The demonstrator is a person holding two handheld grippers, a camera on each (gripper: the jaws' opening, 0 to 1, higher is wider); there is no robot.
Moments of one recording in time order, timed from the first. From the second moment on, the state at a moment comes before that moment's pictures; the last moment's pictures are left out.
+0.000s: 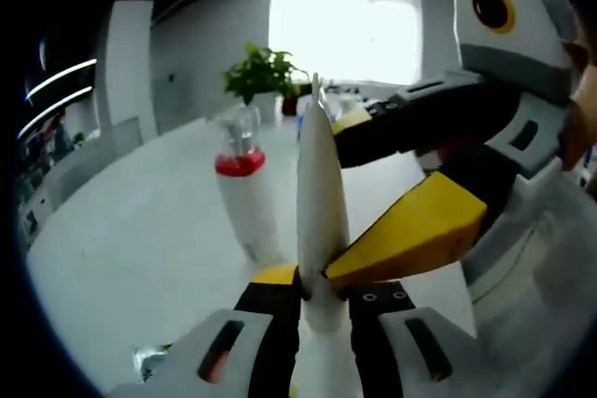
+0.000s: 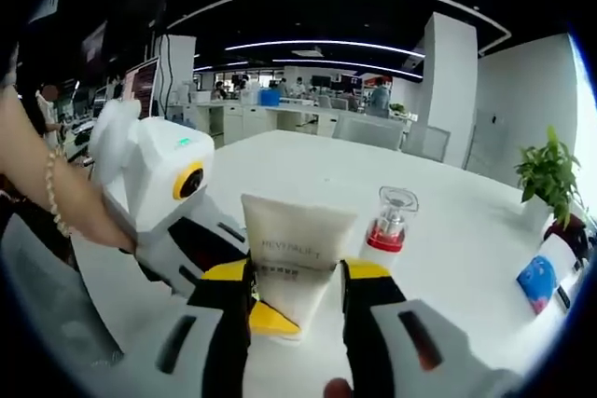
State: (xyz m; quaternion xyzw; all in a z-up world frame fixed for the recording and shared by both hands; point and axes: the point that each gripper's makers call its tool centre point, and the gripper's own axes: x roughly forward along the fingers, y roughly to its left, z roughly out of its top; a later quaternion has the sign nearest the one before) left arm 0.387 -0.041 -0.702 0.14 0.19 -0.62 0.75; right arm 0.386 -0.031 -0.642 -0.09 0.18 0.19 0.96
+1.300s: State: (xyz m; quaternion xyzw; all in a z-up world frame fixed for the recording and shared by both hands) left arm 0.449 -0.061 -0.695 0.16 0.17 -0.65 0.72; right arm 0.347 -0.109 -0.676 -0.04 0.23 0.14 0.96
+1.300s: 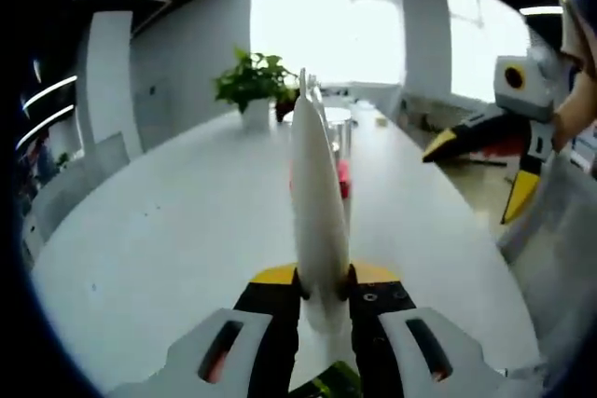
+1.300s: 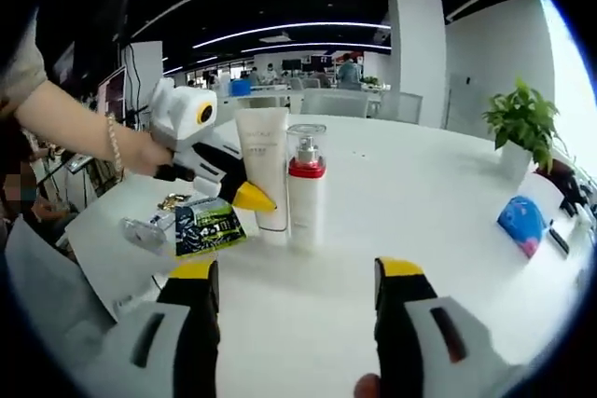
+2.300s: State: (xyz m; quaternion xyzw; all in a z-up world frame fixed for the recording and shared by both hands) left arm 0.428 -0.004 -0.681 0.11 0.23 -0.56 0.79; right arm 0.337 -0.084 -0.655 -0.03 0.22 0.17 0.96
